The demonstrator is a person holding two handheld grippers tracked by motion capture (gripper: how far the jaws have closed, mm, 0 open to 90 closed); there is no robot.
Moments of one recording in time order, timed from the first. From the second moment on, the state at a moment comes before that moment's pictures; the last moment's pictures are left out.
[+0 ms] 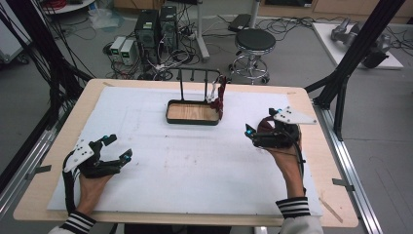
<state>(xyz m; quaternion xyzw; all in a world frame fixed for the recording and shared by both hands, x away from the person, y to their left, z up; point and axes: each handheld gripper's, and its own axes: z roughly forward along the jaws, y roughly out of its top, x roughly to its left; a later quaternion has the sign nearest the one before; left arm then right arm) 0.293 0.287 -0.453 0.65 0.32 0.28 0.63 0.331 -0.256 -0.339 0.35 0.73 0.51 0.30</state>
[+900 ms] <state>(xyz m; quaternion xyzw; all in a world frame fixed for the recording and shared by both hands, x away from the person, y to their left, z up) 0.293 0.287 -0.453 0.65 0.32 0.28 0.63 0.296 -0.285 -0.382 0.37 0.69 0.54 0.31</state>
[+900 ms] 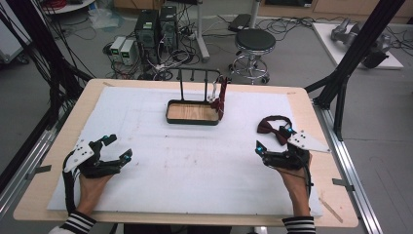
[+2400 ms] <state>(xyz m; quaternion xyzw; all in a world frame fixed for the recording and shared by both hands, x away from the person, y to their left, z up) 0.293 0.287 -0.453 0.65 0.32 0.28 0.63 0.381 -0.323 -0.355 0.39 0.81 0.36 0.26</state>
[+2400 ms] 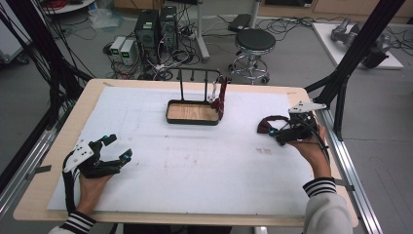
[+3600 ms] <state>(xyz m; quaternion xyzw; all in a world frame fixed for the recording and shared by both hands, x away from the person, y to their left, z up) 0.293 0.287 -0.453 0.65 0.32 0.28 0.63 0.427 -0.343 -0.406 0.40 0.88 0.18 0.18</state>
